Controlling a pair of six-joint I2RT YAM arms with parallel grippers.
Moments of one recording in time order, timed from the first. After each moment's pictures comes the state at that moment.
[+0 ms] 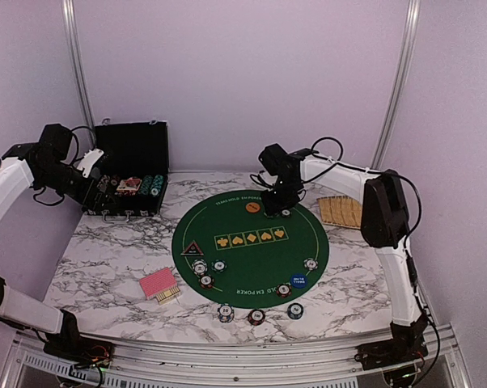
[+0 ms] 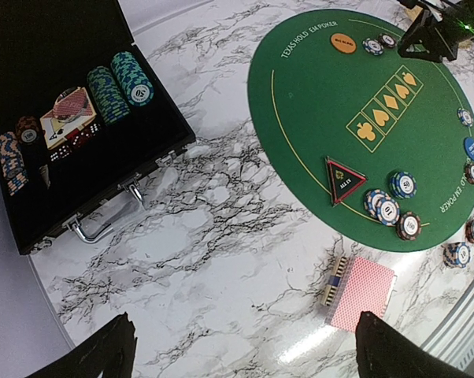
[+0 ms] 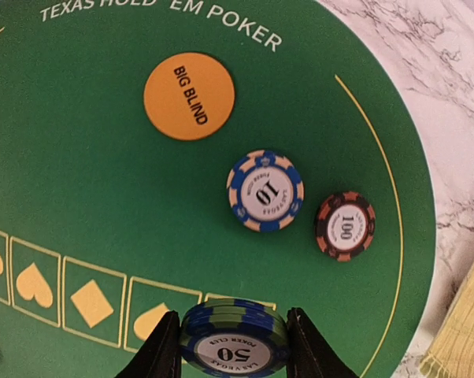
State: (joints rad) left arm -0.03 1.29 1.33 -1.03 0.36 0.41; right arm 0.60 2.30 2.07 -0.95 0.12 0.13
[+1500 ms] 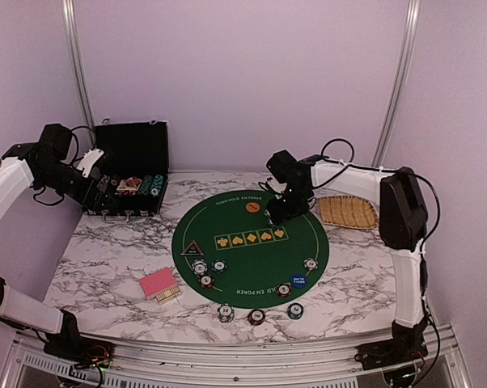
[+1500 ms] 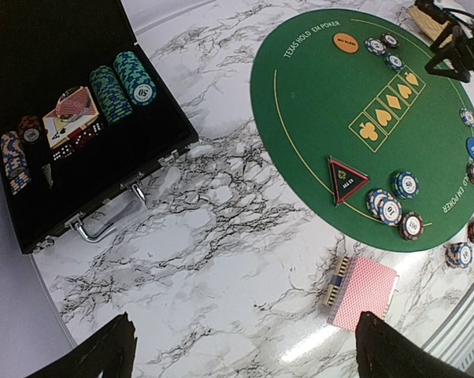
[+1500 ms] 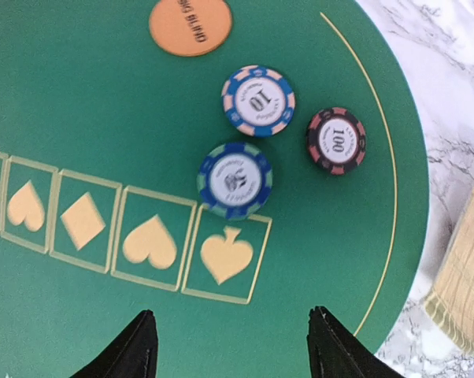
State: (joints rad) left arm -0.03 1.29 1.33 -1.03 0.35 0.41; right arm 0.61 2.16 1.82 -0.87 0.13 0.14
